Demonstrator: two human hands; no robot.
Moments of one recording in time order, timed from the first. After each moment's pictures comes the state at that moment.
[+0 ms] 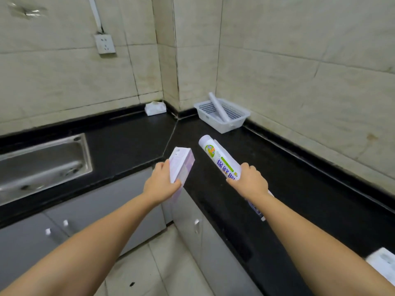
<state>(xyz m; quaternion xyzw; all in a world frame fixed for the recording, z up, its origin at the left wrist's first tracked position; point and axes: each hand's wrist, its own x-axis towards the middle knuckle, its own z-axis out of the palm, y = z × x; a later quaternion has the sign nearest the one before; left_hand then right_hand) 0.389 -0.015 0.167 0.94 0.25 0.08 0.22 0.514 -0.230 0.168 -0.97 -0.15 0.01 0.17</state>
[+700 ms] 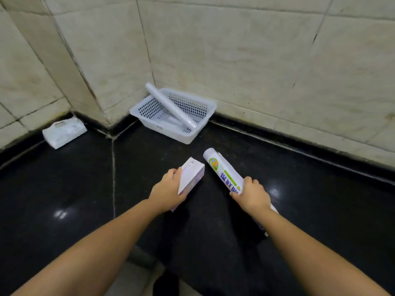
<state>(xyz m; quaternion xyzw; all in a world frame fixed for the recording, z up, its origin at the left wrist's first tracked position) 0.717 0.087 0.081 0.99 -0.05 -0.10 0.12 0.715 -0.155 0.068 -0.98 0.11 0.10 0.15</state>
